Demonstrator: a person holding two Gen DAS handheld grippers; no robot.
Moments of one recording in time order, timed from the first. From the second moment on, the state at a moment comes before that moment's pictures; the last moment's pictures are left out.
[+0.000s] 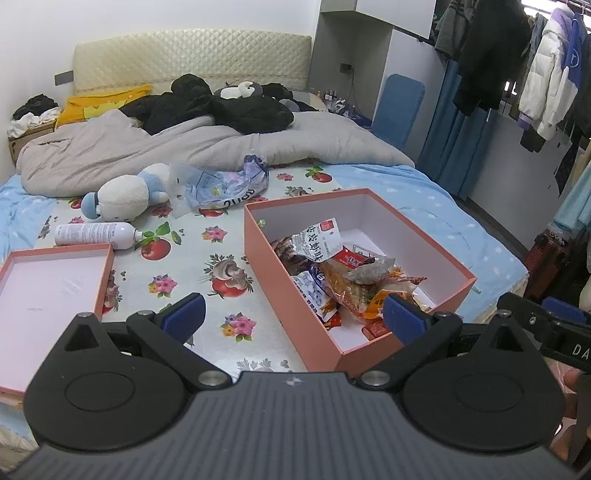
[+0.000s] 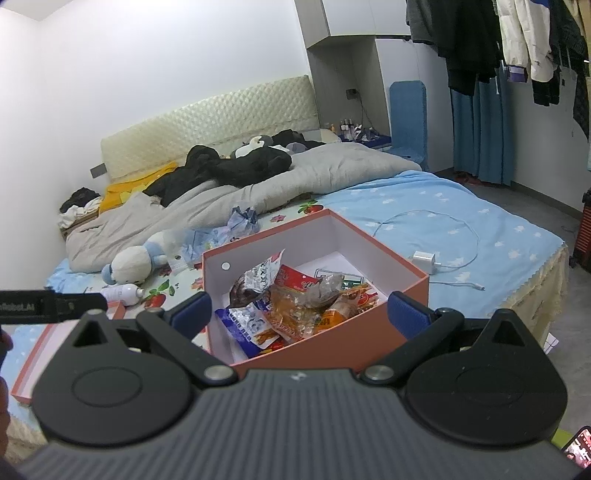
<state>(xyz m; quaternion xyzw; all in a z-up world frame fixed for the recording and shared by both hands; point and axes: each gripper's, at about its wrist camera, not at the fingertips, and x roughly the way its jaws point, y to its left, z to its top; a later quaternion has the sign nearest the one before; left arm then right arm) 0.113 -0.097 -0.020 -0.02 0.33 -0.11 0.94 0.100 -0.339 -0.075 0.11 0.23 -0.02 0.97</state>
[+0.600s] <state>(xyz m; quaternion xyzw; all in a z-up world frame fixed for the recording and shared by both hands) 0.113 -0.100 -0.019 -0.02 0.34 -0.12 0.93 0.102 -0.344 -0.072 0.11 0.23 -0.02 0.97</state>
